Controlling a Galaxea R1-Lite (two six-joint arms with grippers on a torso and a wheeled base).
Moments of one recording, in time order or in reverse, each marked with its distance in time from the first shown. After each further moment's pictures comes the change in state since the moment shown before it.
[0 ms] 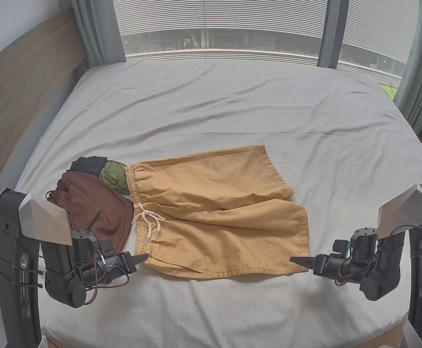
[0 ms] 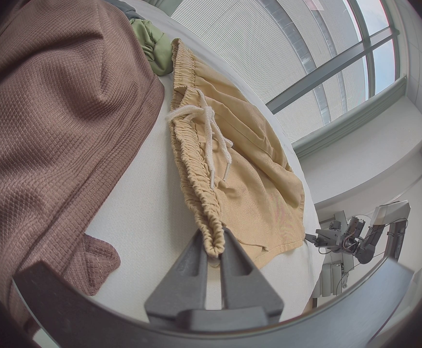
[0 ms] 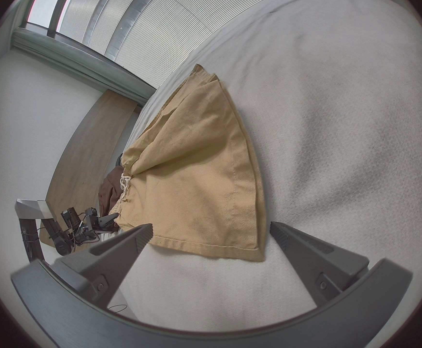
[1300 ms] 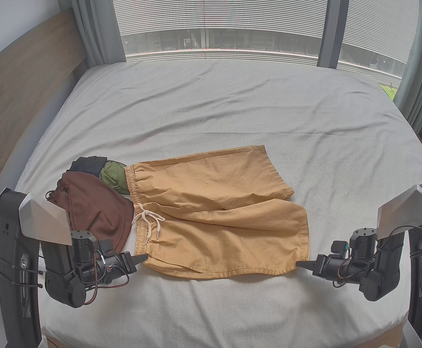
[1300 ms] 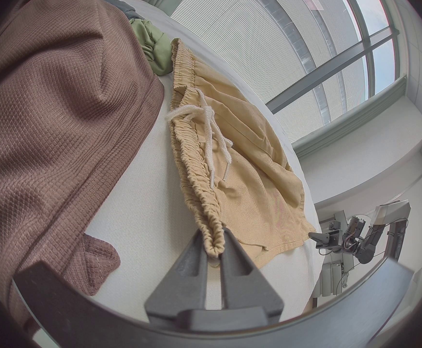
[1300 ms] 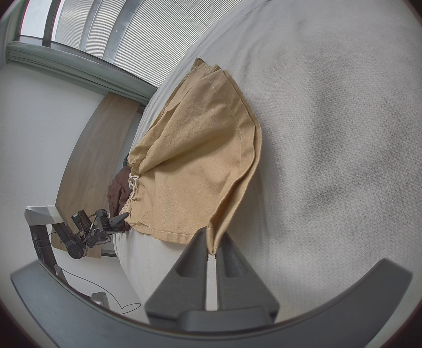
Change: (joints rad) left arm 0.000 0.000 0.000 0.000 -0.001 0.001; right arm 0.009 -0.002 0.001 0.000 0.051 0.062
